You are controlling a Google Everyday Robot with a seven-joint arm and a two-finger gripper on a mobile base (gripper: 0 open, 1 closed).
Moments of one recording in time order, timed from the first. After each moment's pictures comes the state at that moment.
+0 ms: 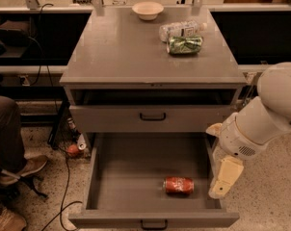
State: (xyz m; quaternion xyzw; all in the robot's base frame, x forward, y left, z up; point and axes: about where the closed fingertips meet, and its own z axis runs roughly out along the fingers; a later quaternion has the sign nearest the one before) arm 0.409 -0.169 0.754 -0.62 0.76 0.12 0.14
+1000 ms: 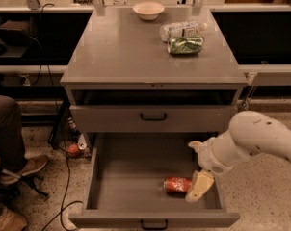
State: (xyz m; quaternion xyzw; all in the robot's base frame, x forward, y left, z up) arm 0.447 -0.142 0.629 -0.61 0.75 0.14 0.19
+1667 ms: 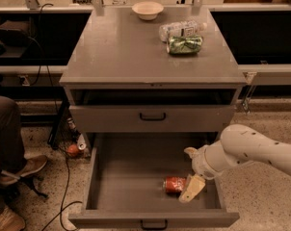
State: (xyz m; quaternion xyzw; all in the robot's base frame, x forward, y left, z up) arm 0.470 -0.136 0.559 -0.59 0.76 0.16 0.21
